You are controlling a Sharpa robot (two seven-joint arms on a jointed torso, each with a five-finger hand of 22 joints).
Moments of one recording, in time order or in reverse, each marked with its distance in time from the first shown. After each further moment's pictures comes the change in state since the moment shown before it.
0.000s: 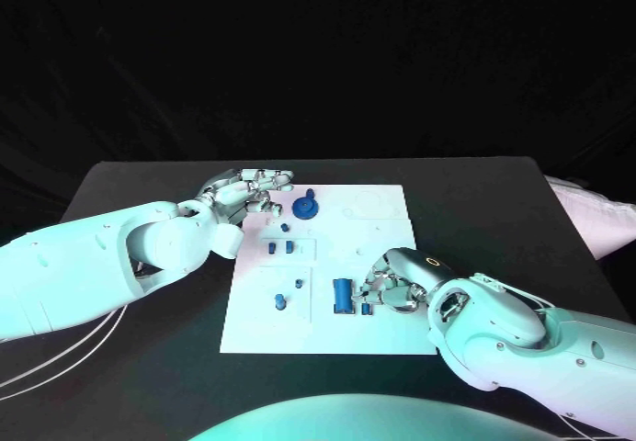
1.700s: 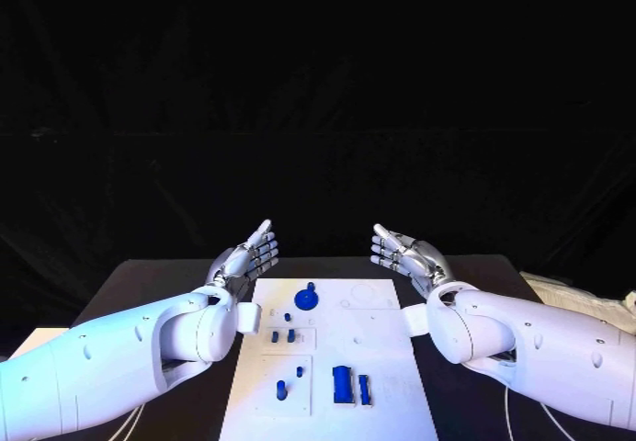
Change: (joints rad) left arm -0.077 0.119 0.019 -0.051 0.002 -0.340 0.190; left_hand -0.681 0.089 -0.266 -0.017 -0.056 -0.521 -0.087 -0.112 -0.062 -0.629 -0.021 -0.213 -0.099 -0.794 0.042 -1.090 -0.607 -0.046 -0.938 0.024 -0.372 -0.862; right arm 0.173 0.149 -0.014 -0.421 1.450 -0.203 0.963; right_hand -0.575 0.000 0.131 -0.178 -0.093 -0.679 0.042 -0.206 -0.302 -0.895 0.046 -1.132 -1.212 -0.941 0.102 -1.463 -1.187 0.046 -0.972 0.088 -1.308 -1.182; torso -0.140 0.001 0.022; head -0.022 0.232
